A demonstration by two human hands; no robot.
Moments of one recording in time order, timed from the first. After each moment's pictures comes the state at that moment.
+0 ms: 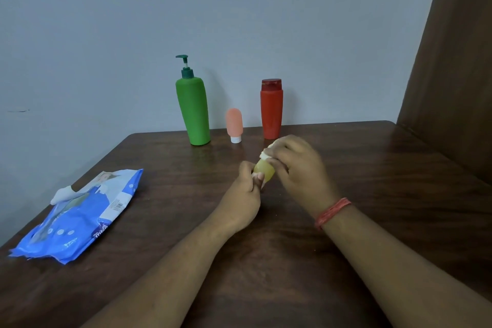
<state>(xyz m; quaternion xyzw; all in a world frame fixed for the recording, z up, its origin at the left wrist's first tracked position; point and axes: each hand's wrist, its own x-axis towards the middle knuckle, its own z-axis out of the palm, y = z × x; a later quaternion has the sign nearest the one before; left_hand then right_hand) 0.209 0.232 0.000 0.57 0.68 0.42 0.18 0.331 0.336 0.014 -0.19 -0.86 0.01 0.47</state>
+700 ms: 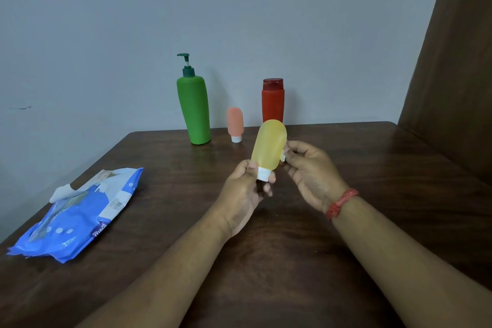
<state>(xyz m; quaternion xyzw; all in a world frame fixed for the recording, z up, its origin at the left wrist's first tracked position) 0.216 0.237 0.003 0.37 0.43 0.68 0.46 0.331 0.339 0.017 -0.20 -0.53 0.69 0.45</state>
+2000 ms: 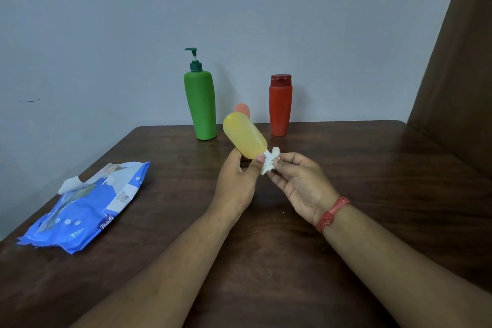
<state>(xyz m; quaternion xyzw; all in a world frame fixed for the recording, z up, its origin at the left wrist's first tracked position) 0.196 0.245 -0.001 0.43 0.61 0.64 0.20 0.311 0.312 0.007 -0.23 -0.41 0.78 0.41</state>
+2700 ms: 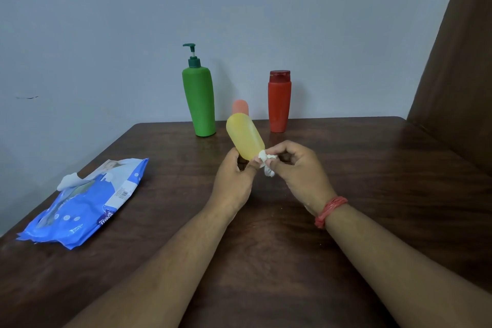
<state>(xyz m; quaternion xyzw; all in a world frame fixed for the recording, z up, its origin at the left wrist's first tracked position) 0.191 0.246 -0.008 0.43 0.64 0.60 0.20 0.319 0.321 0.004 -0.25 -0.72 0.49 0.42</state>
